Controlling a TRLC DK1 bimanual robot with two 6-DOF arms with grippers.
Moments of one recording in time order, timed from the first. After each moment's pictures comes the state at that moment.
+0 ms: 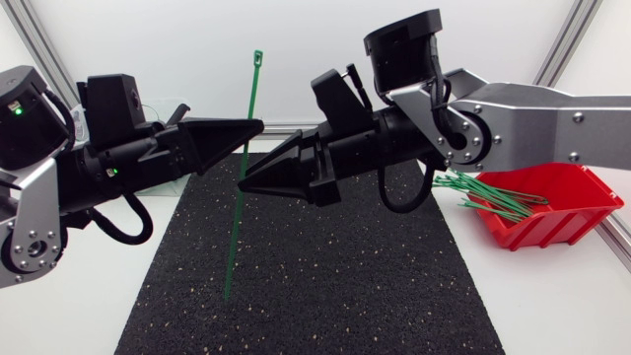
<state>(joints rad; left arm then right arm) -0.33 1.20 0.62 0.66 0.85 -0.49 0.63 1.57 1.12 -0.05 -0.95 -0.10</state>
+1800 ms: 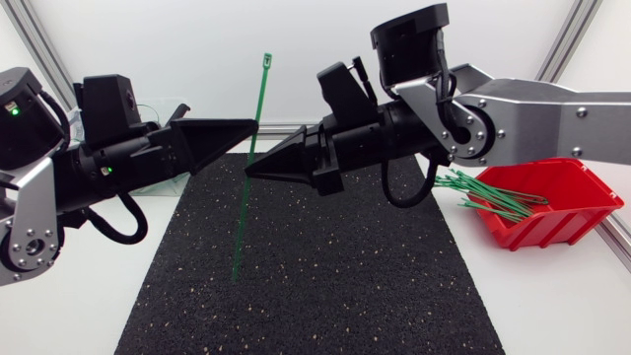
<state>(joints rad) -0.29 1.20 0.62 0.67 0.87 -0.52 0.61 1.57 1.13 -0.05 -0.95 -0.07</state>
